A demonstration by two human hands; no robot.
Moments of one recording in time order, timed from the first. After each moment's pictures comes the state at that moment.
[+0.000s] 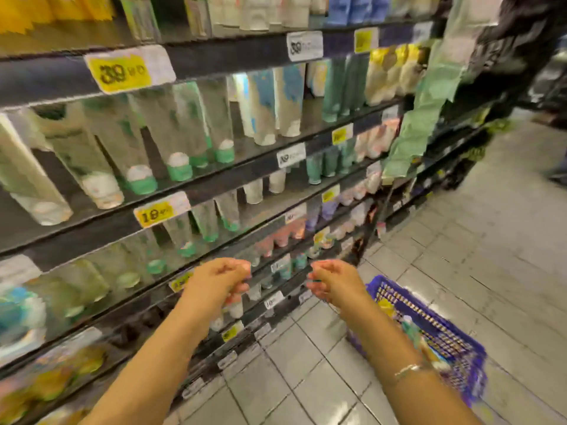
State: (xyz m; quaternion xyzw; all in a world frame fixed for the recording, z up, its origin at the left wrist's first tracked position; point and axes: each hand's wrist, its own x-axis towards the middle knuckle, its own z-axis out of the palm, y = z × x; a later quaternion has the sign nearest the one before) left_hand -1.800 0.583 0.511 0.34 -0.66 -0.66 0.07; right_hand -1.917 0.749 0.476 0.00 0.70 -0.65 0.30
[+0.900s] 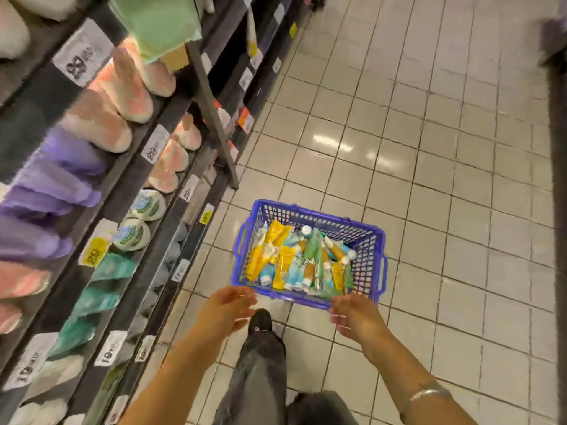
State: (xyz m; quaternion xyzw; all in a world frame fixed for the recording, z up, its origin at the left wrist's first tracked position) left_hand -2.153 0.821 0.240 0.33 -0.62 -0.62 -0.34; right_hand -2.133 1.047 0.215 0.48 0.61 -0.56 0.27
